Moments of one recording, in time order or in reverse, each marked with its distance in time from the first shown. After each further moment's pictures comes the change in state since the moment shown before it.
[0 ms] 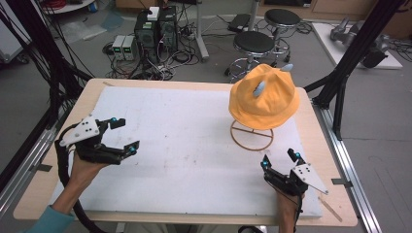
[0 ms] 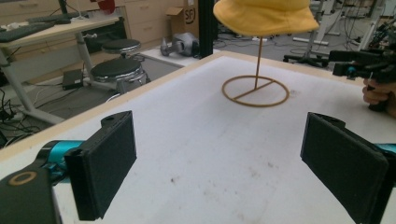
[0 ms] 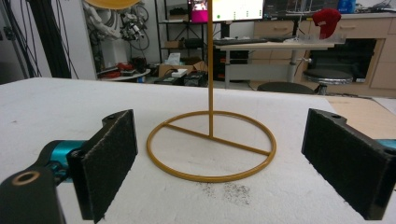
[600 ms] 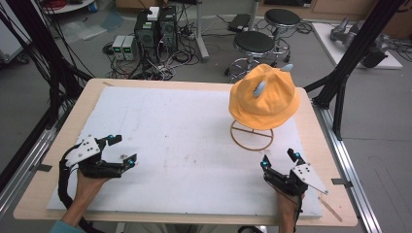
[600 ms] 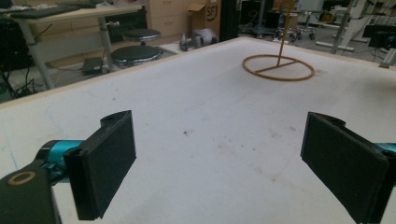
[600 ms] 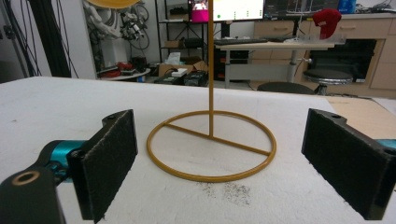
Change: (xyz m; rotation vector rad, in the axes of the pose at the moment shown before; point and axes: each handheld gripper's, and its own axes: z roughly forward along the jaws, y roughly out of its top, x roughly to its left) left arm -0.002 -0.065 -0.004 -0.007 0.094 -0.065; right arm 0.000 0.000 0.000 0.000 0.002 -0.003
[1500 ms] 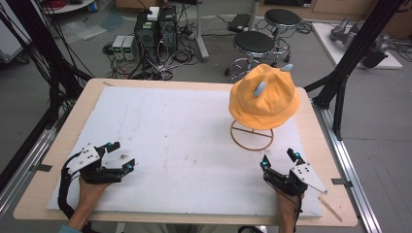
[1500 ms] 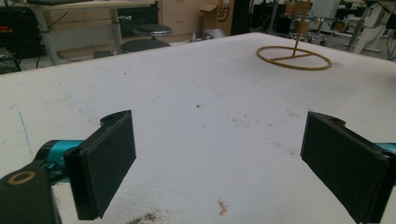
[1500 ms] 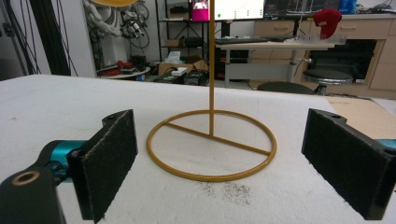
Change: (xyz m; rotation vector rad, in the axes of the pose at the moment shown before) left arm 0.007 -0.031 -0.001 -0.012 0.042 -0.039; right arm 0.001 0.000 0.000 0.006 -0.001 -0.006
